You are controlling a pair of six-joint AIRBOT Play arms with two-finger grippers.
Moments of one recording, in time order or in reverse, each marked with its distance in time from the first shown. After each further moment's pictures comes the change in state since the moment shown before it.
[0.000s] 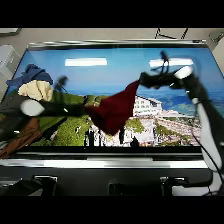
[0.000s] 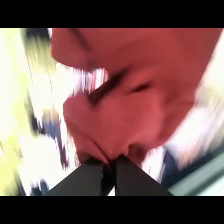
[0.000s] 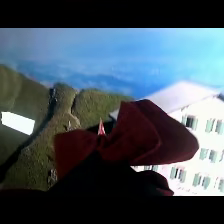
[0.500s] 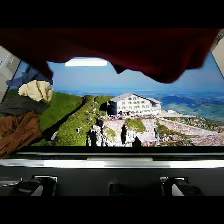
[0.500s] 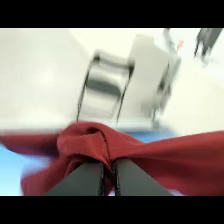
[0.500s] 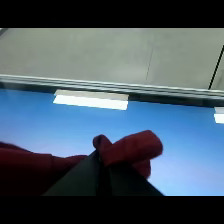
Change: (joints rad) left arm 0.198 0.336 0.446 0.061 0.095 -0.009; right arm -0.168 0.616 0.188 -0.352 0.111 0.054
